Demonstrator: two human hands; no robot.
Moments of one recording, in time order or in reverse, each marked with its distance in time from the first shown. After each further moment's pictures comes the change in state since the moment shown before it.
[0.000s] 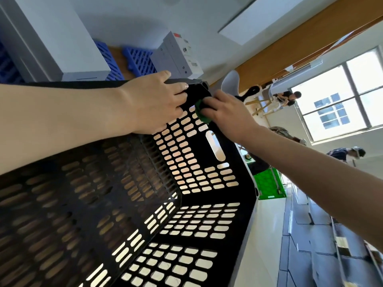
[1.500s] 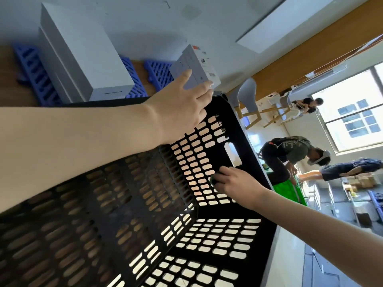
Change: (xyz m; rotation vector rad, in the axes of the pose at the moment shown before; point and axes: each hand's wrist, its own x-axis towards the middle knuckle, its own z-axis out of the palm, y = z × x) left_hand 0.000 0.001 -0.001 -0.016 0.020 -0.153; right_hand -0.082 -0.090 0.044 0.200 -0.291 -0.210
